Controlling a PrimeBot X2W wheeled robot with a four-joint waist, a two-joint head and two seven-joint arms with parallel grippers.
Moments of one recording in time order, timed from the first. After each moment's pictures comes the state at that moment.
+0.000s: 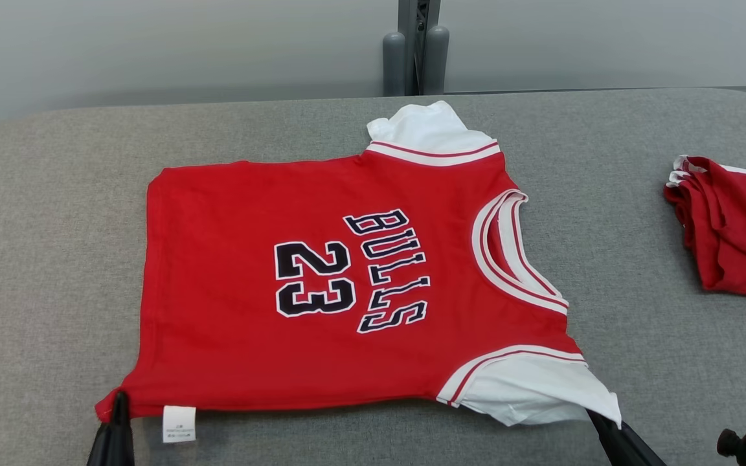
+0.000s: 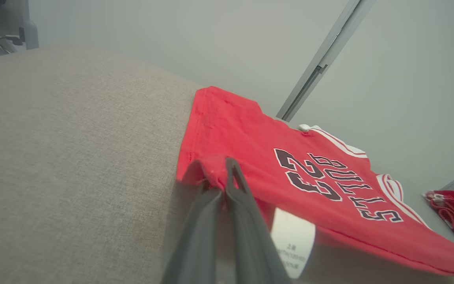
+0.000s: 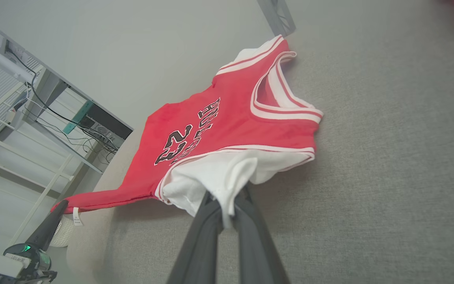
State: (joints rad) left arm 0.27 0.11 0.07 0.03 -0.57 -0.13 -0.26; right arm 0.32 -0.23 0.20 -0.25 0.79 0.13 0.06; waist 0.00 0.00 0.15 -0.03
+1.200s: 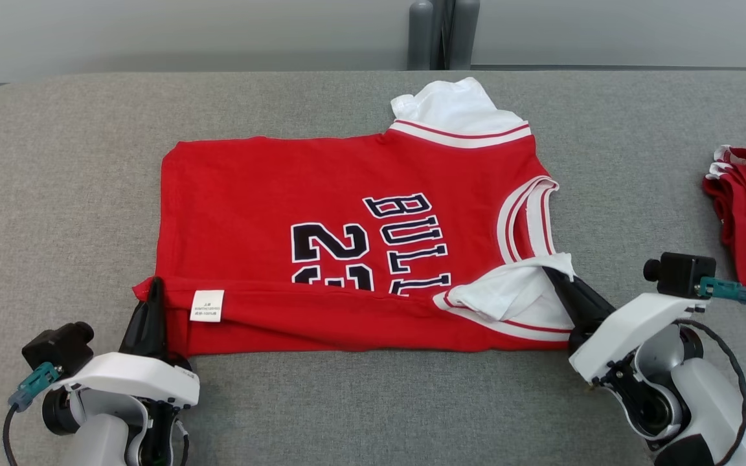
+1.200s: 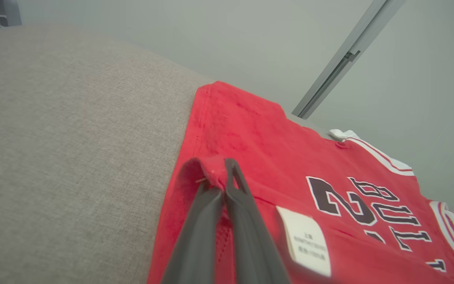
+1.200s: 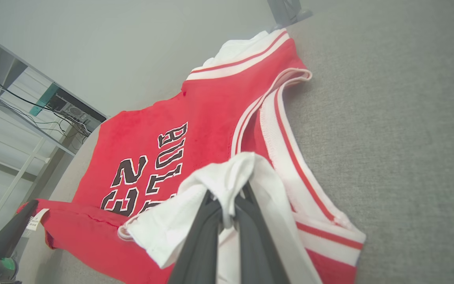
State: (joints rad) left arm -0.26 0.12 -0.05 0.56 -0.60 -0.13 -0.26; right arm -0.34 -0.19 0.33 0.38 0.83 0.13 0.10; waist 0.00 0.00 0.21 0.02
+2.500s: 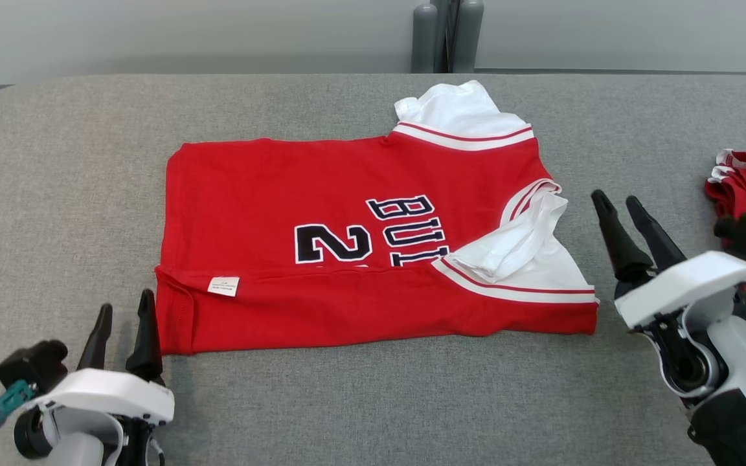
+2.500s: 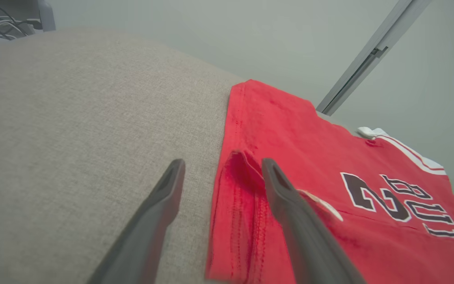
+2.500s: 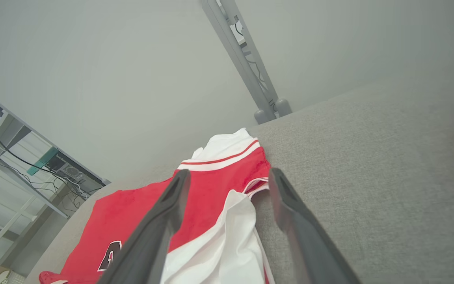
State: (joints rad) left arm -0.25 0.16 -0.03 0.60 -0.60 -0.12 -0.26; right arm -0.51 -0.30 0.43 0.53 0.99 0.13 -0.18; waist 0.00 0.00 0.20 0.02
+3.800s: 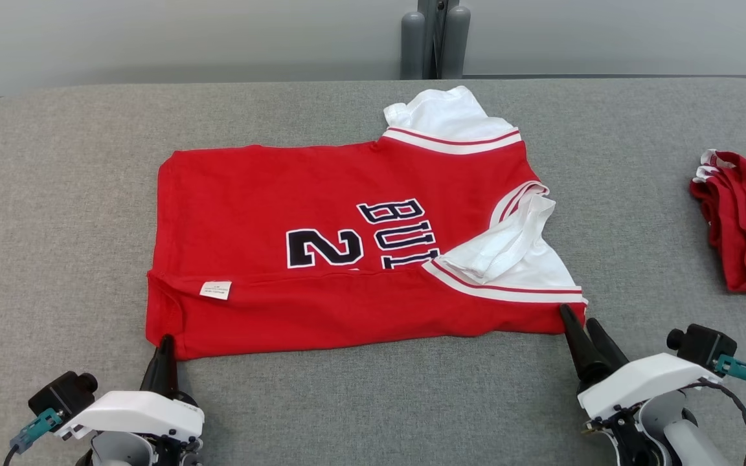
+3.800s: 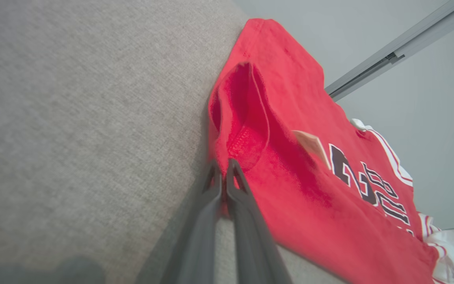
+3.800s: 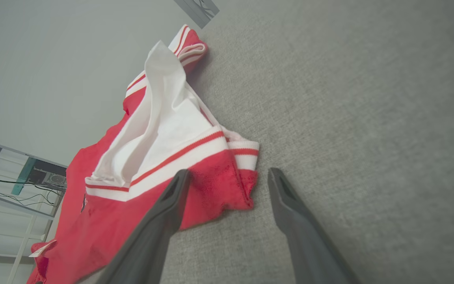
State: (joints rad) left arm -0.18 0.06 -0.01 0.57 -0.82 -0.07 -0.12; right arm -0.26 -0.11 0.27 0.57 0.95 0.13 -0.10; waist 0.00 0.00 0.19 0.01
